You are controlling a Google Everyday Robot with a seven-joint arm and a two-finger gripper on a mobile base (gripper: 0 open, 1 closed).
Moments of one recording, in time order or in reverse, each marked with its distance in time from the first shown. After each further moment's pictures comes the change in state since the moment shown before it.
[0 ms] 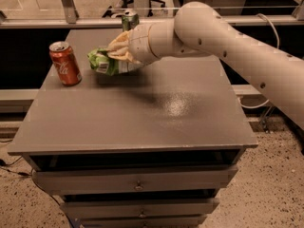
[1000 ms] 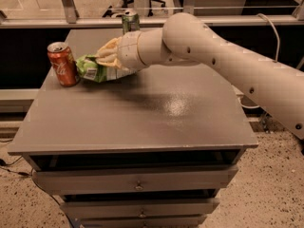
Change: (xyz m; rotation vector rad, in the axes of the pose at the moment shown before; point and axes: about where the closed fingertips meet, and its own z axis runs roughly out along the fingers) arm -0.019 0.019 0.026 -0.009 -0.060 0.045
